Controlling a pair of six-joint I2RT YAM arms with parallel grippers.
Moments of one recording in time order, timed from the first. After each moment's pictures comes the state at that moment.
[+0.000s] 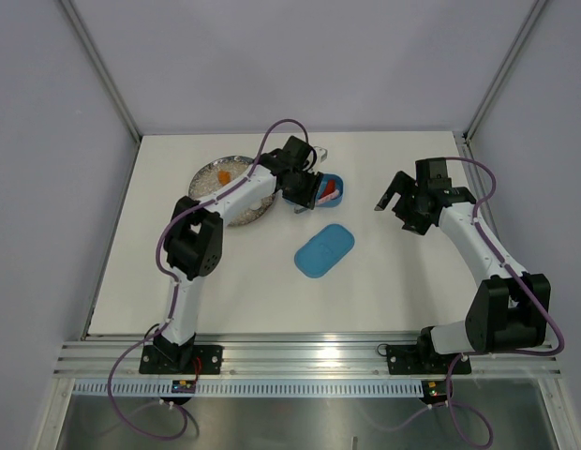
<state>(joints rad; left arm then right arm) -0.61 2.15 1.85 -0.68 0.15 -0.13 0.11 1.40 1.11 -0.65 -0.07 0.67</state>
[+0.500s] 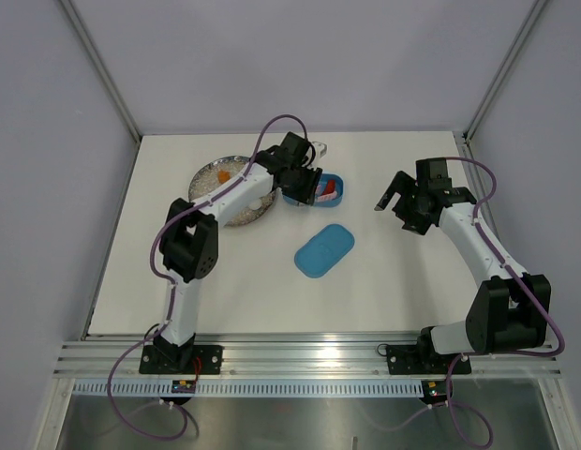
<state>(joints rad) -0.61 2.11 1.85 -0.68 0.15 -0.13 0.11 1.40 1.11 -0.65 -0.07 0.67</state>
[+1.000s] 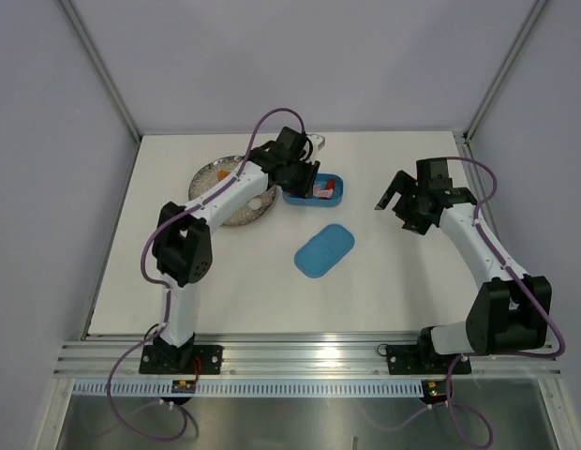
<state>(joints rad) -0.61 2.05 1.85 -0.68 0.14 -0.13 0.11 1.39 1.11 -0.65 -0.07 0.67</state>
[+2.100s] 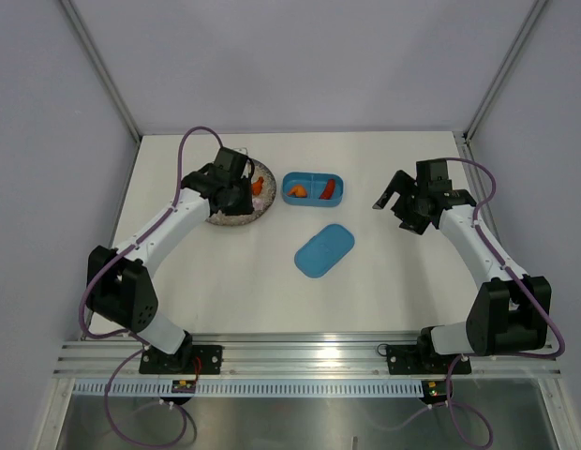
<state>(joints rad) -0.43 1.56 1.33 -0.72 -0.07 -0.42 0.11 1.38 1.08 -0.60 -0.10 0.69</state>
